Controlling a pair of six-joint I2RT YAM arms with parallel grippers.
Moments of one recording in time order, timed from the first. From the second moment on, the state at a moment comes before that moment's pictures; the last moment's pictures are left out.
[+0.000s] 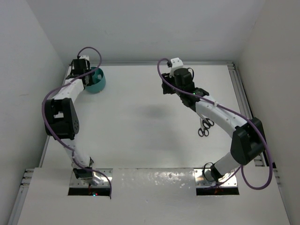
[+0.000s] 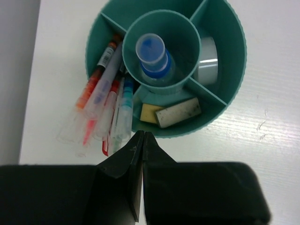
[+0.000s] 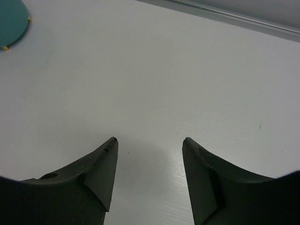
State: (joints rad) left arm 0.10 1.86 1.43 -0.30 -0.15 0.01; right arm 0.54 1.56 1.18 -0.06 0.19 0.11
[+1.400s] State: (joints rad) left arm 0.19 2.07 1.64 -0.11 -0.21 0.13; right arm 0.53 1.53 1.17 -0.07 0.21 0.10
